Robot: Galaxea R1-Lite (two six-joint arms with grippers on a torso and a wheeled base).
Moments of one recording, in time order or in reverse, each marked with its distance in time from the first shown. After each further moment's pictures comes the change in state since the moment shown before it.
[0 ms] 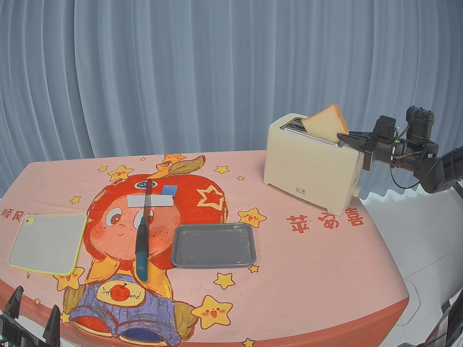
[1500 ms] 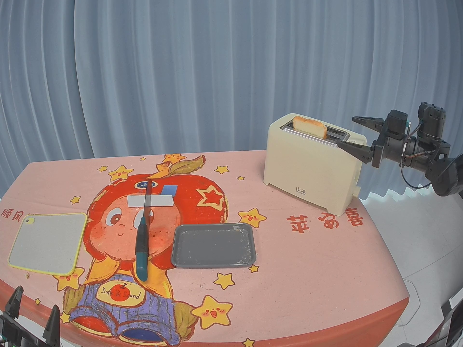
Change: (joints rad) left arm 0.000 0.000 0.000 0.000 0.000 0.000; right arm 0.002 -0.109 0.084 -0.014 -0.009 0.119
